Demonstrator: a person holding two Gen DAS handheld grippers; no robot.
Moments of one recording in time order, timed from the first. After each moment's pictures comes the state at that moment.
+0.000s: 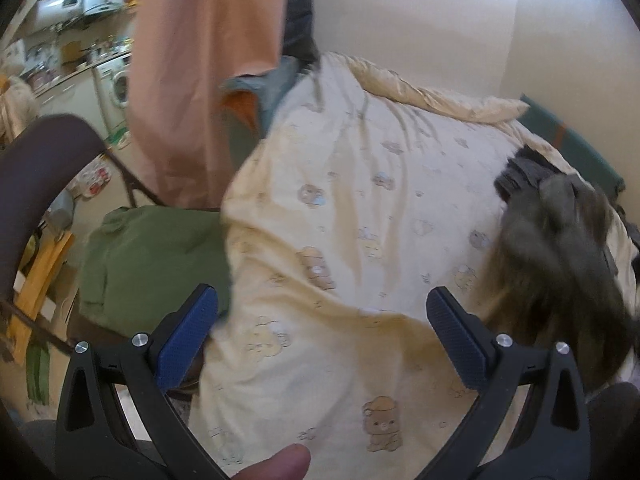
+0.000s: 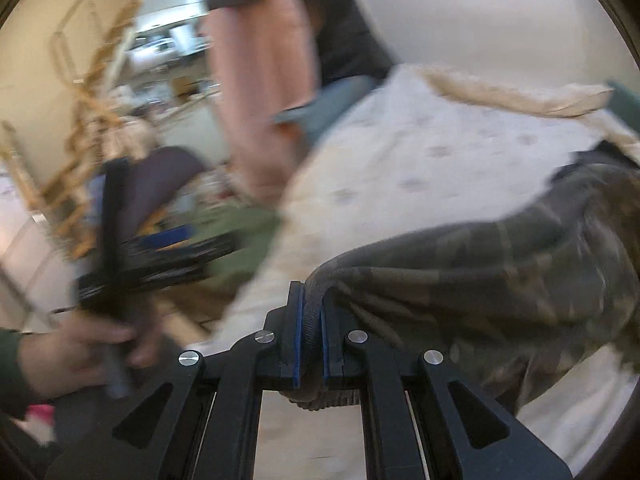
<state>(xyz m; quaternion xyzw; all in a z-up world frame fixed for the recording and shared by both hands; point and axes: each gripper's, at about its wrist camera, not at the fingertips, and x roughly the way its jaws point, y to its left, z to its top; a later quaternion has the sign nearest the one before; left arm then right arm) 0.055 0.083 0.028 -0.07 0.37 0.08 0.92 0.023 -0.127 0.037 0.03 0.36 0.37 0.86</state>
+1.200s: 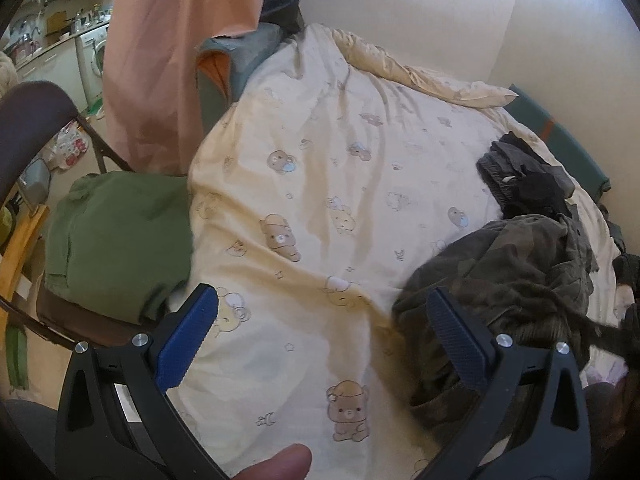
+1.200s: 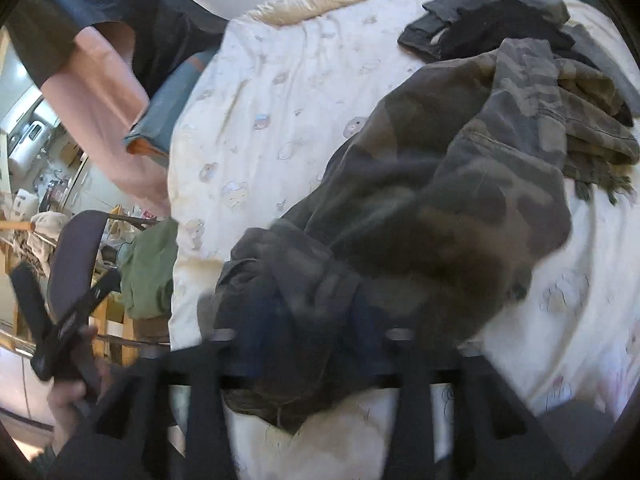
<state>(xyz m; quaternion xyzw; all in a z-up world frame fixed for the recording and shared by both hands) 0.072 0.056 0.002 -0.10 0.41 0.03 0.91 0.071 -0.249 -0.023 0.18 0.49 0.14 0.84</state>
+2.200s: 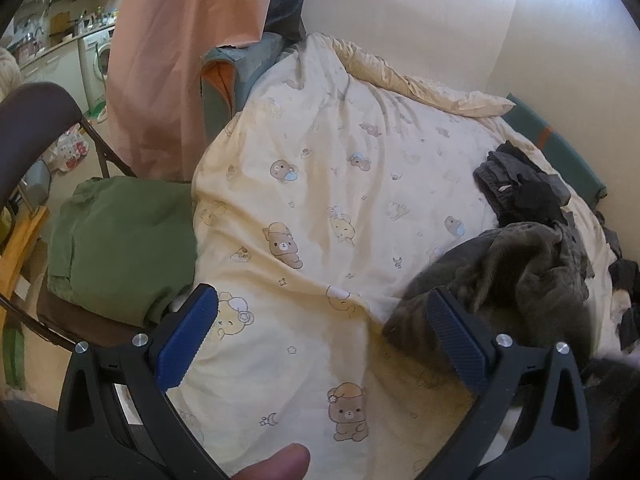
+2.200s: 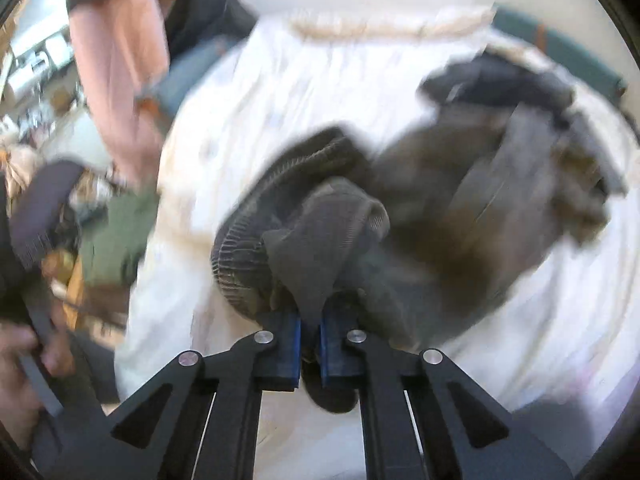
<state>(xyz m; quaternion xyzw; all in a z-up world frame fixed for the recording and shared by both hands) 0.063 0.062 0.011 -0.11 0.40 0.03 0.91 0.048 -0.211 0.019 0.04 0.43 0.11 0.89</state>
